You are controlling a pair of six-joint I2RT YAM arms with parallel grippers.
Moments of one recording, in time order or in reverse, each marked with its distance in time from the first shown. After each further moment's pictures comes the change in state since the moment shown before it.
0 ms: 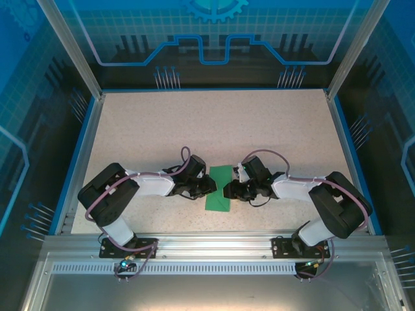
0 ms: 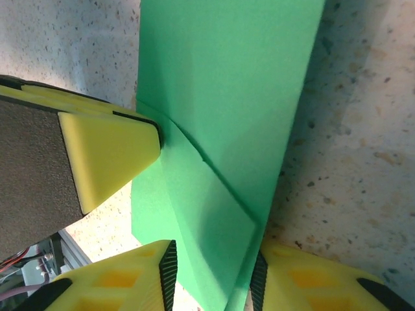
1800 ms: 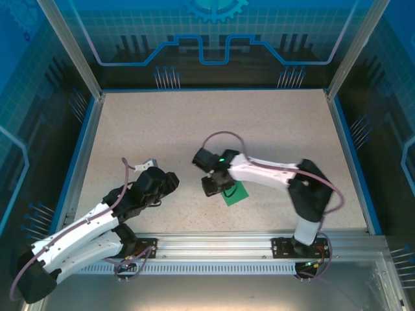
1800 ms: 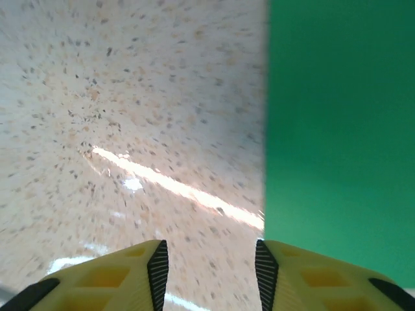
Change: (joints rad) left arm 0.010 -0.880 -0.167 -0.548 -0.549 -0.049; right arm 0.296 0.199 0.669 -0.783 0.514 -0.156
